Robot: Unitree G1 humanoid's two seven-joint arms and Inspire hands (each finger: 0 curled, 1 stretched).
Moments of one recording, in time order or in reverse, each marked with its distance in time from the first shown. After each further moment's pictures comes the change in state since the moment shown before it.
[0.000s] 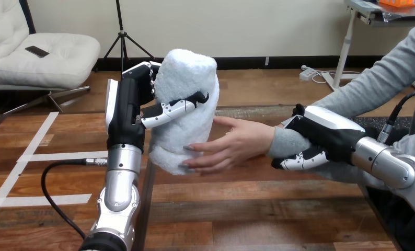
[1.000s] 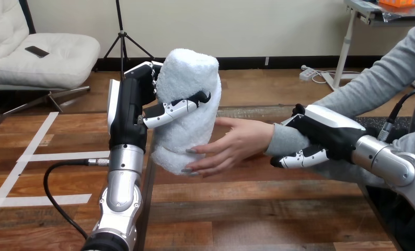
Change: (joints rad) left arm 0.000 -0.006 0.000 0.000 -0.003 -0.002 0.001; right arm -0.007 0.000 -0.002 -0.006 0.009 0.024 0.022
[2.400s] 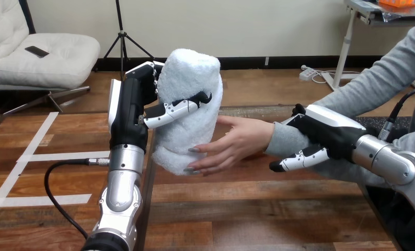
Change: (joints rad) left arm 0.000 -0.001 0.001 0.000 -0.011 -0.002 -0.024; right arm 0.000 0.000 -0.001 -0.004 0.020 0.018 0.022
